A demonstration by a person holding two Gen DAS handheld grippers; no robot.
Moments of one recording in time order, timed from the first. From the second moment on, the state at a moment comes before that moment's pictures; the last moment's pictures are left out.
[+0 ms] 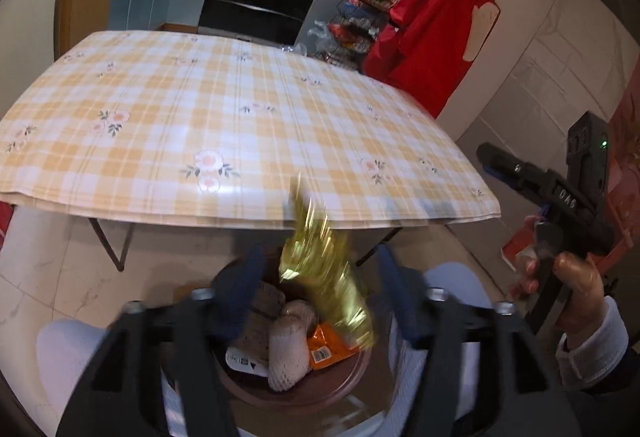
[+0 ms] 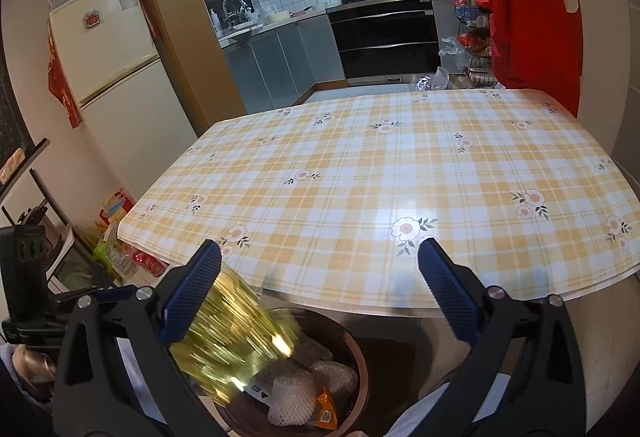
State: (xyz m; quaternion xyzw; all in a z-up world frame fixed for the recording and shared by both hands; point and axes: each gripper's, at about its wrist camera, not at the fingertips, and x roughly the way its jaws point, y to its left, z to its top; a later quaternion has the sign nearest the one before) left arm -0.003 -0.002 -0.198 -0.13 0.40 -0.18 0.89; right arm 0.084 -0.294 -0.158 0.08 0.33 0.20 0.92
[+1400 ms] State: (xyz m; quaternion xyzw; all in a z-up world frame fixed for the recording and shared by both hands) left arm 0.001 0.012 -0.044 -0.02 0.22 -0.06 0.97; right arm 0.064 -0.280 -0.053 -0.01 0.25 0.15 0.96
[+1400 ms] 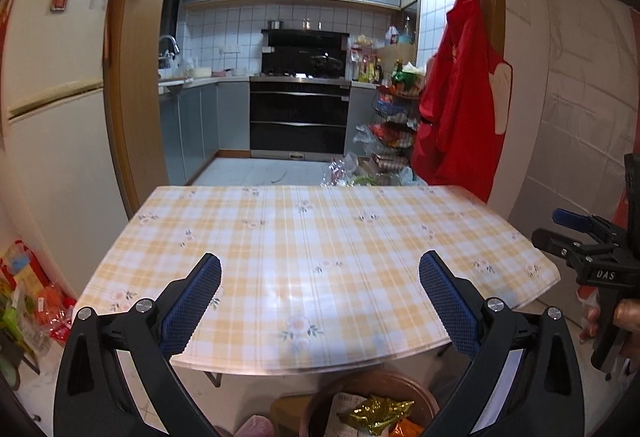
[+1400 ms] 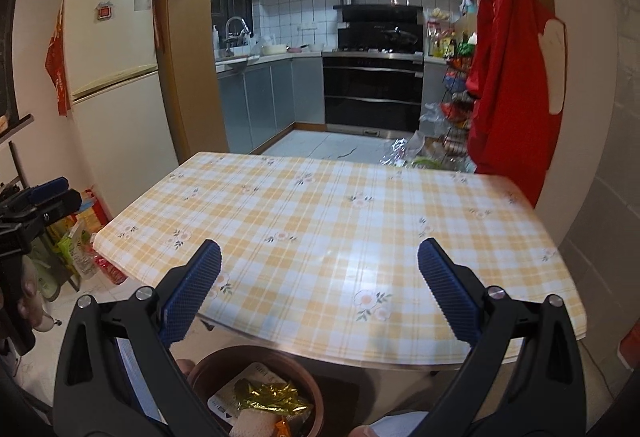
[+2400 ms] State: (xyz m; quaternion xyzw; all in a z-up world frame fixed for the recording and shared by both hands) left arm -0.007 0.002 -0.026 0.01 0.20 -0.05 0.98; right arm 0.059 -0.282 -0.037 0.00 0.24 0.13 0.96
